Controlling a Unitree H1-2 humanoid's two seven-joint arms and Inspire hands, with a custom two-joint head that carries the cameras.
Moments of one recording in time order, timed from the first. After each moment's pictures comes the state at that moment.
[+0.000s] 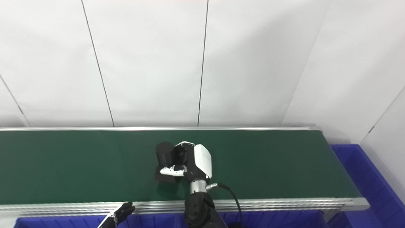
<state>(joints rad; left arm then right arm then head) 0.25 0.12 -0.38 0.07 0.12 -0.43 0.23 -0.45 0.08 0.25 0.63 -0.49 -0.01 -0.49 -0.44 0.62</state>
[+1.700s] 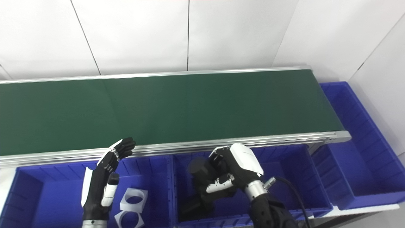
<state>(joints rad) 0.27 -0.02 -0.29 -0.02 0.25 -0.43 0.16 0.15 -0.25 0.27 -0.30 -0.79 0.35 0.25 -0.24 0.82</state>
